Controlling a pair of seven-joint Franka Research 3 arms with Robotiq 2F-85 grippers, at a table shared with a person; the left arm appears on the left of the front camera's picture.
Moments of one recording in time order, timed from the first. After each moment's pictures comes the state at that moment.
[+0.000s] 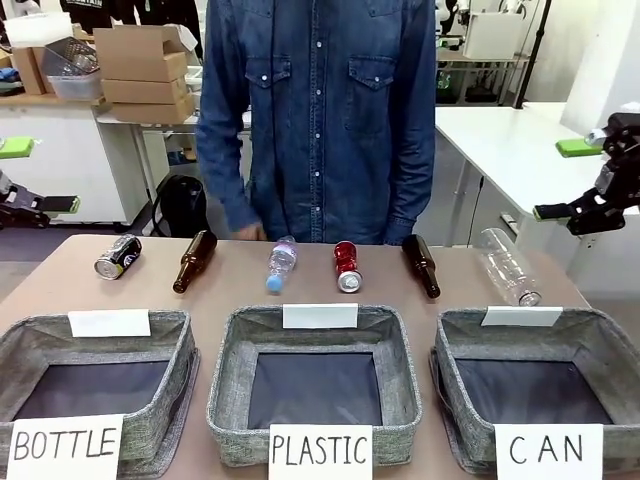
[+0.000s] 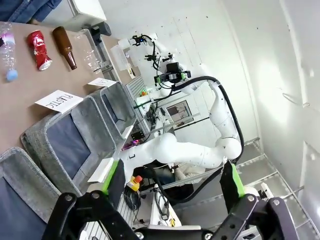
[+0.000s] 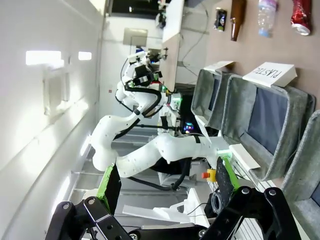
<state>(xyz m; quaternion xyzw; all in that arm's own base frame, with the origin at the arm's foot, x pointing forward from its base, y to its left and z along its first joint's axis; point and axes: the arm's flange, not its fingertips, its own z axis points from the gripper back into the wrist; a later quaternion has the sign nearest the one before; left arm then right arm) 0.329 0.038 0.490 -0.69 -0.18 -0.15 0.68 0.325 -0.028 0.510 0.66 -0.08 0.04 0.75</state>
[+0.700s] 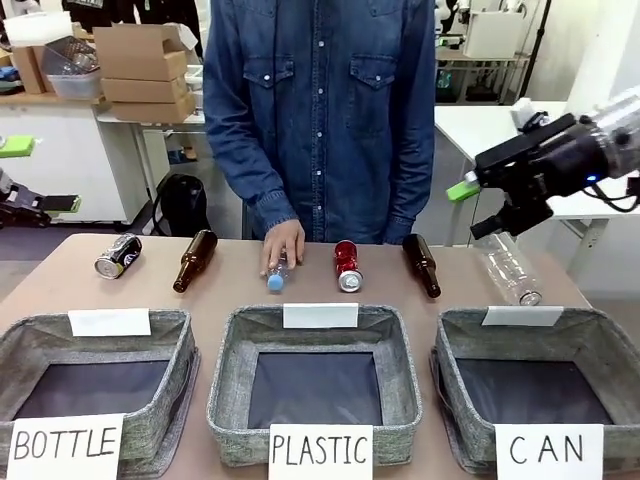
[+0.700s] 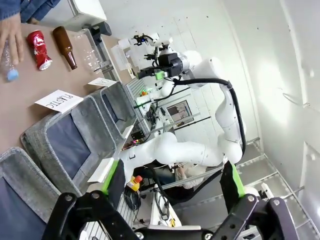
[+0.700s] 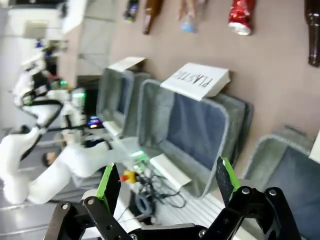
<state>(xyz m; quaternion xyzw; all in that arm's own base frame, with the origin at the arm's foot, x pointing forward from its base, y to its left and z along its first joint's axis) 0.329 0.038 0.490 -0.69 -0.18 -0.15 0.68 0.378 0.086 0.513 0.42 -0.08 0.08 0.90</state>
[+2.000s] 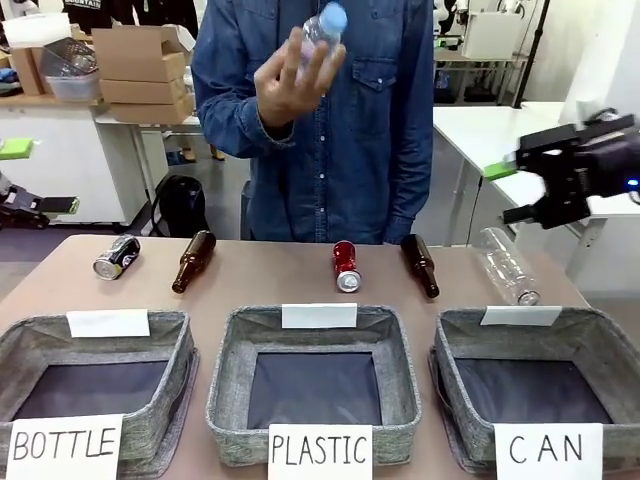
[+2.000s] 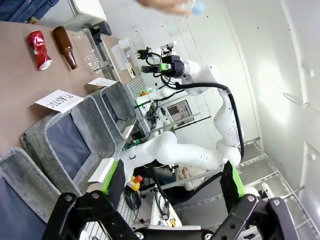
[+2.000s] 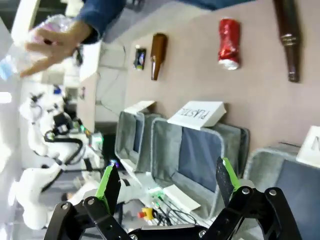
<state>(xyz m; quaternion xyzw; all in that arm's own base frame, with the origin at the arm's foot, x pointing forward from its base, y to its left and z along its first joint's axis) 0.329 0.037 0.489 -0.69 -0.18 -0.15 0.68 0.360 0.043 0.516 0.47 -0.16 0.00 0.87</state>
